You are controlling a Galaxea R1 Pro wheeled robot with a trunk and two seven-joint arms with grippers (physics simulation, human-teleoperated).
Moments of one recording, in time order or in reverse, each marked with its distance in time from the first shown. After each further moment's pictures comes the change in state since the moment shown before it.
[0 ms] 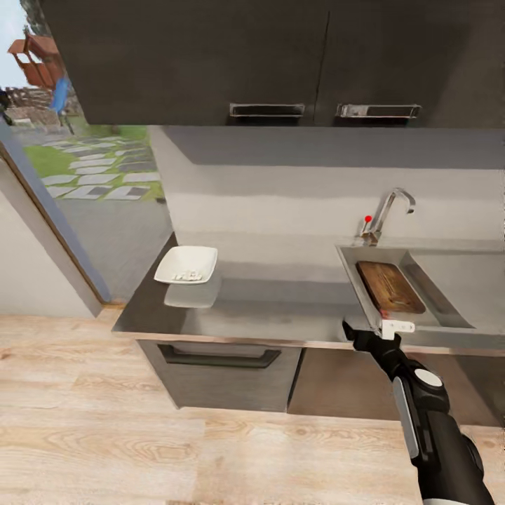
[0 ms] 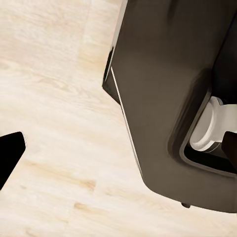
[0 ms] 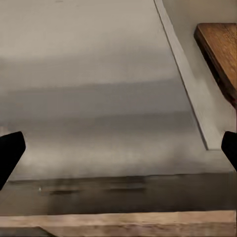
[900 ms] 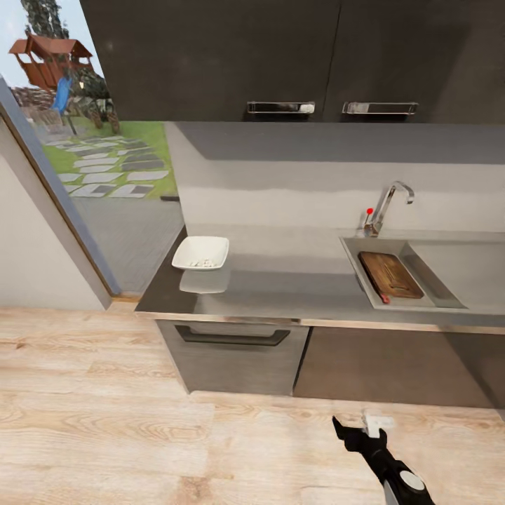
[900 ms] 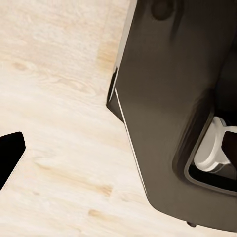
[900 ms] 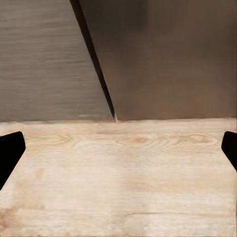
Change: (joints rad) left arm -0.027 0.016 0.000 -0.018 -0.006 0.001 0.008; right arm 0.088 -0.048 0.003 0.783 0.001 -0.534 0.036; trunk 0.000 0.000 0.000
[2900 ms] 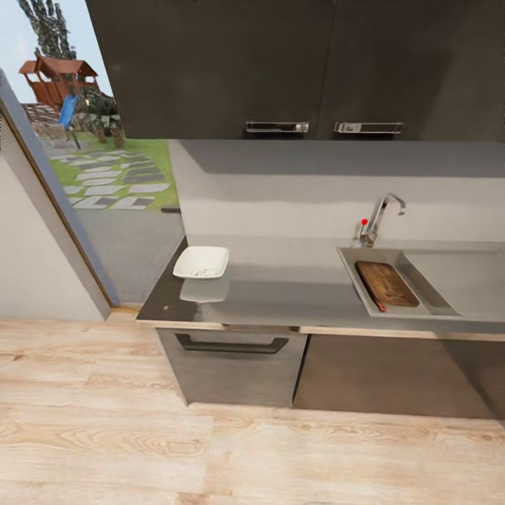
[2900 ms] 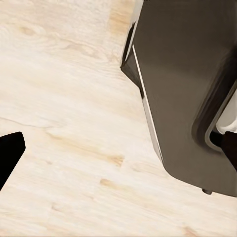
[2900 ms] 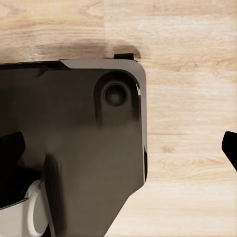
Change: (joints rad) left arm -0.036 0.026 0.008 0.203 0.000 0.011 0.000; right arm 0.141 -0.038 0.012 0.657 0.121 -0.039 -0.141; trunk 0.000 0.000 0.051
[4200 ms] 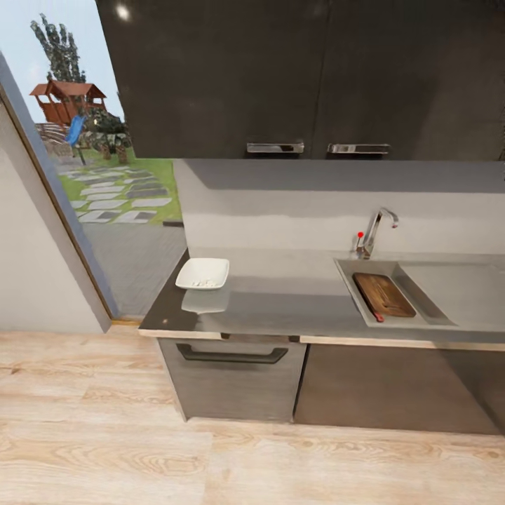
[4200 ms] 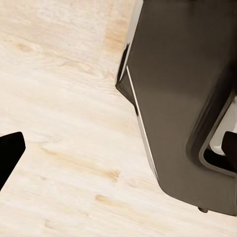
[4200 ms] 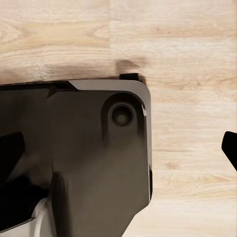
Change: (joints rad) left arm 0.000 0.000 0.000 0.001 0.000 0.000 0.000; right arm 0.000 0.009 -0.002 -0.002 0.000 0.000 0.002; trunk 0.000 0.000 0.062
